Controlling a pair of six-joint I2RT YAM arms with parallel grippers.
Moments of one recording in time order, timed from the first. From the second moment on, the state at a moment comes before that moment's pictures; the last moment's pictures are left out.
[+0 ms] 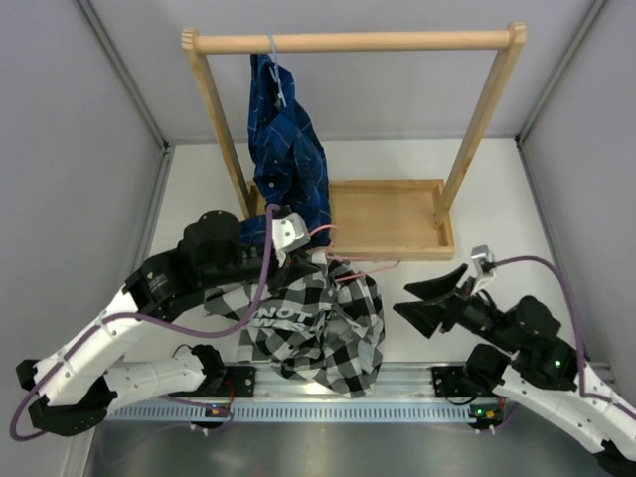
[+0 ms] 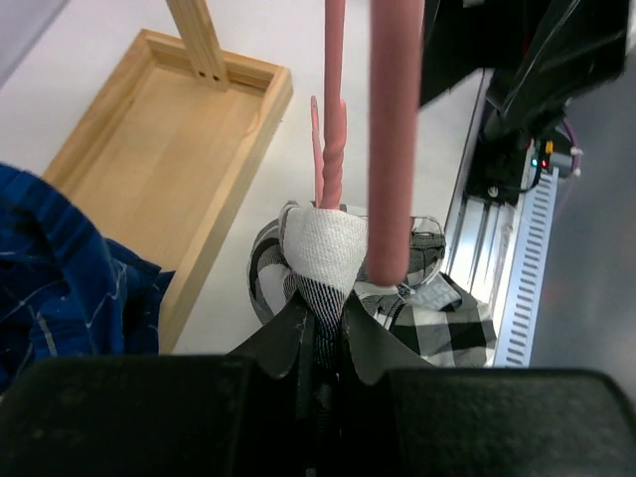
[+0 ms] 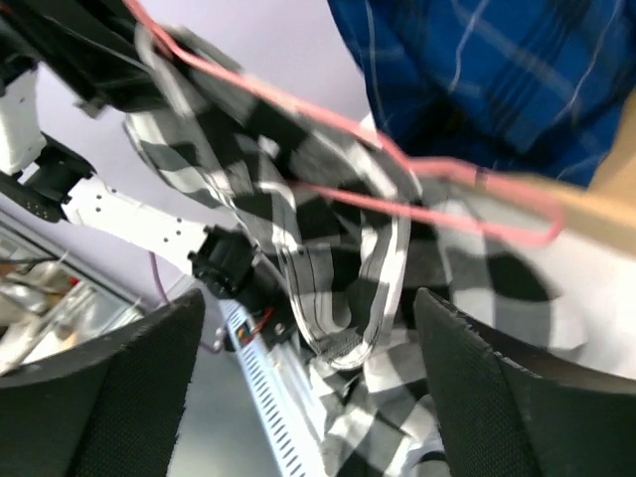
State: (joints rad) left arm -0.93 0.95 1.30 -0.72 0.31 0.13; right arm 0.94 0.09 0.50 -0.29 -0.05 0.59
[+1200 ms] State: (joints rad) left arm -0.93 0.74 1.04 -0.39 0.16 -0.11; right arm 0.98 0.47 0.38 -0.03 0.19 0.83
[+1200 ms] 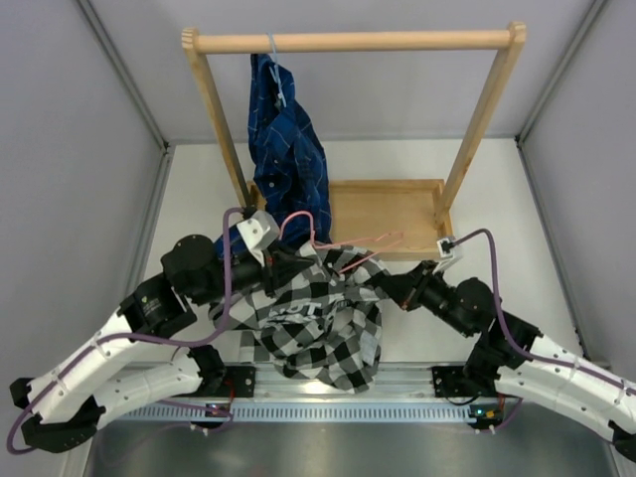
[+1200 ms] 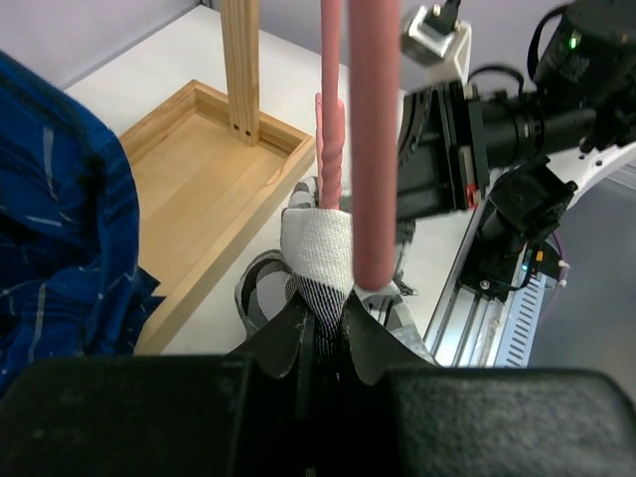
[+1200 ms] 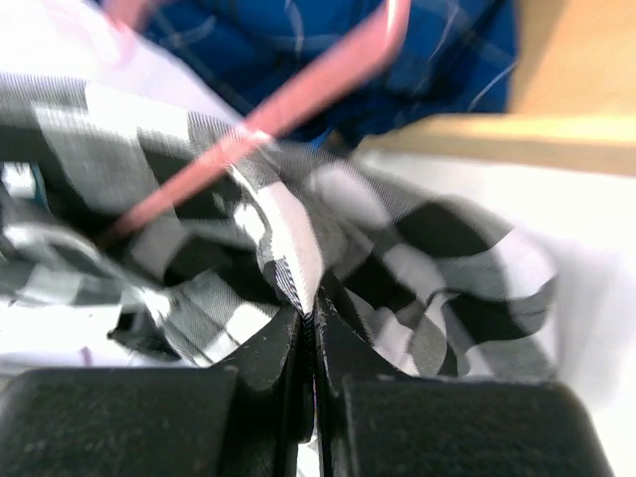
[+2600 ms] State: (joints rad) left arm -0.94 0.89 1.04 -0.69 0.15 -0.06; right arm 0.86 1.10 1.16 -0.56 0.47 0.22
